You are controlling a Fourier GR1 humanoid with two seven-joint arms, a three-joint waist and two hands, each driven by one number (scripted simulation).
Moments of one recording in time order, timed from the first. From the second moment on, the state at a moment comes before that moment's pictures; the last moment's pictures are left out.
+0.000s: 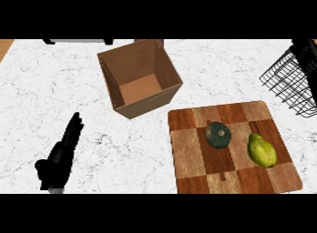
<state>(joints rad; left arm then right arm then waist) 0.05 0.28 -0.25 -1.40 0.17 0.27 -0.18 -0.39 -0.56 0.06 -1.47 -0.12 -0.07 0.05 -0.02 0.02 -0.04</state>
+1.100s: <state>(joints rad) -0.11 0.55 -0.11 -1.30 0.05 0.30 0.01 -0.37 -0.62 0.30 -1.08 0.04 0.37 -0.84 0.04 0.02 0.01</state>
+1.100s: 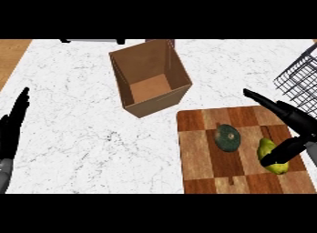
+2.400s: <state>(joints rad) -0.09 0.52 -0.04 -1.33 -0.03 0.27 0.06 -0.71 -0.54 0.59 -0.83 0.72 0.30 -0.81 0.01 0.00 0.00</state>
